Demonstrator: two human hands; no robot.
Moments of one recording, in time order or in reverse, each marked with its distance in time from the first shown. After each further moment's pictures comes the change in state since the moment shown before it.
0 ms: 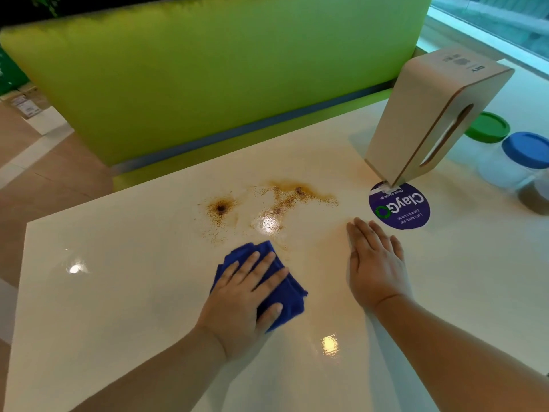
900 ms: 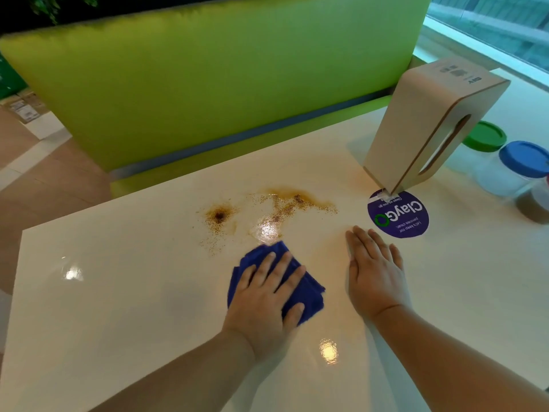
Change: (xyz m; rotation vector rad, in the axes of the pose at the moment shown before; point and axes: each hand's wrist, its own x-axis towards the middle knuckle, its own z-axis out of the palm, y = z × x) left_hand 0.028 0.033 0.001 -0.016 -0.024 -0.014; right_hand 0.001 -0.001 -0.003 -0.015 -0.040 0.021
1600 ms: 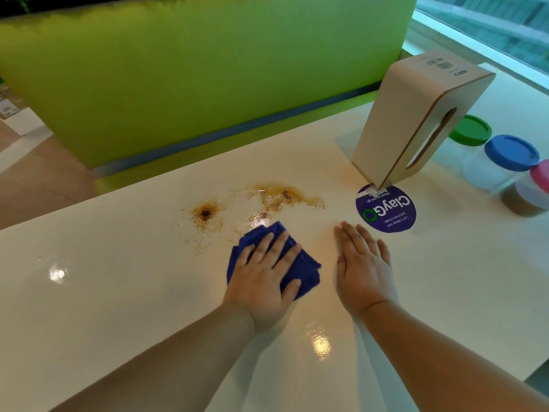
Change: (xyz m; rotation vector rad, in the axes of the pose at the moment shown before) left_hand 0.037 0.005 -0.006 0.015 -0.009 -0.001; right_hand -0.001 -0.003 -0.002 0.011 -0.013 0.015
